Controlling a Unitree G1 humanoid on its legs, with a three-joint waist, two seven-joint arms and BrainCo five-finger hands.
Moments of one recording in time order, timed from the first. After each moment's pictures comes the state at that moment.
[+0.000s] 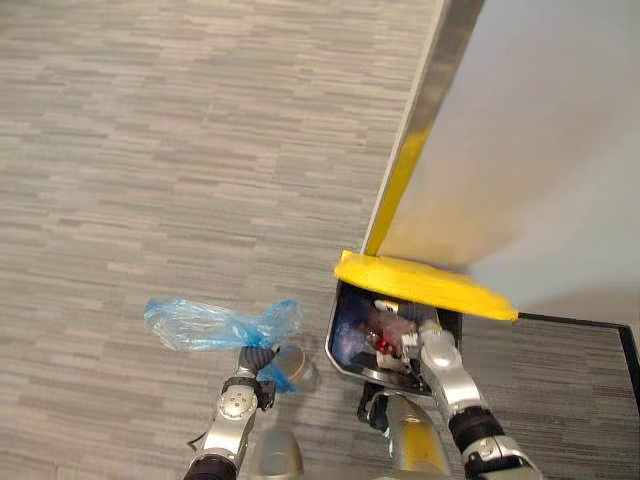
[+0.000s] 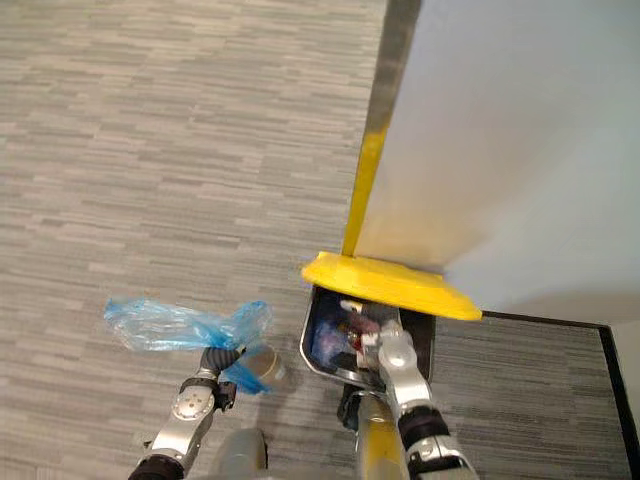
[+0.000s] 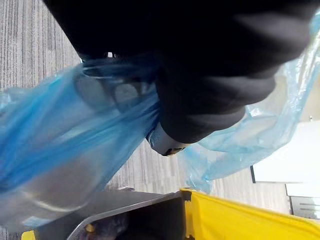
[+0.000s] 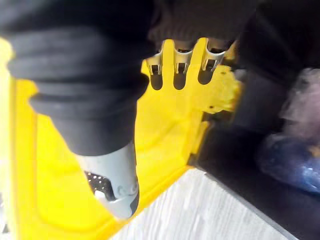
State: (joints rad) left arm 0.01 0.11 -0.08 0.54 0.07 -0.15 0.13; right arm -0.27 -0.07 0.07 0.52 -0.06 -0.09 -0.18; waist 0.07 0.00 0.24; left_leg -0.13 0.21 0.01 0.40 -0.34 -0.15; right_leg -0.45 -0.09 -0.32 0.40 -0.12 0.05
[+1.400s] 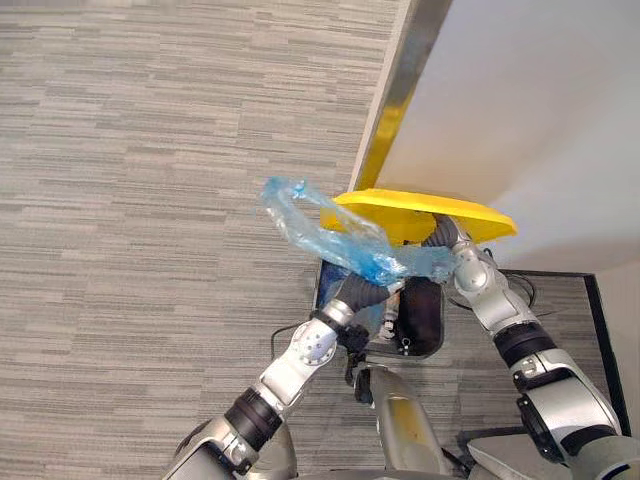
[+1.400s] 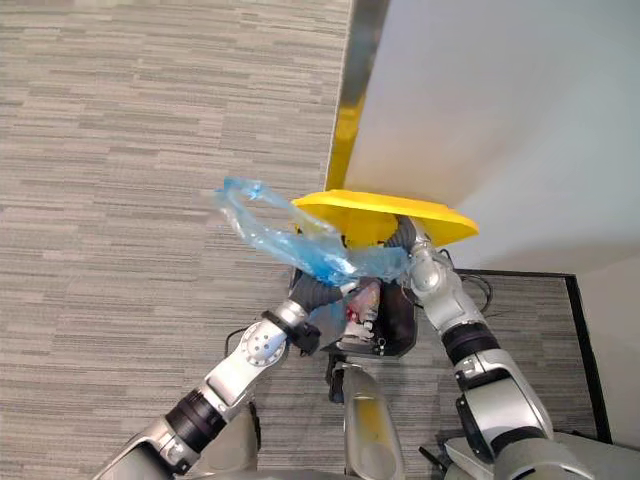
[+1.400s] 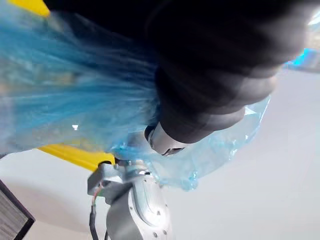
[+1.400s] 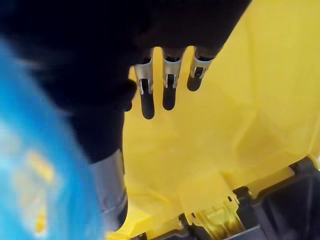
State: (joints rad) left arm -0.33 0.12 -0.67 0.15 -0.15 -0.22 0.07; right arm -0.63 -0.43 0.28 0.63 -0.36 -0.04 -0.13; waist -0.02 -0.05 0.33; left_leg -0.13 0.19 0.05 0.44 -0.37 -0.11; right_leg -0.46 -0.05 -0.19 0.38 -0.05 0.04
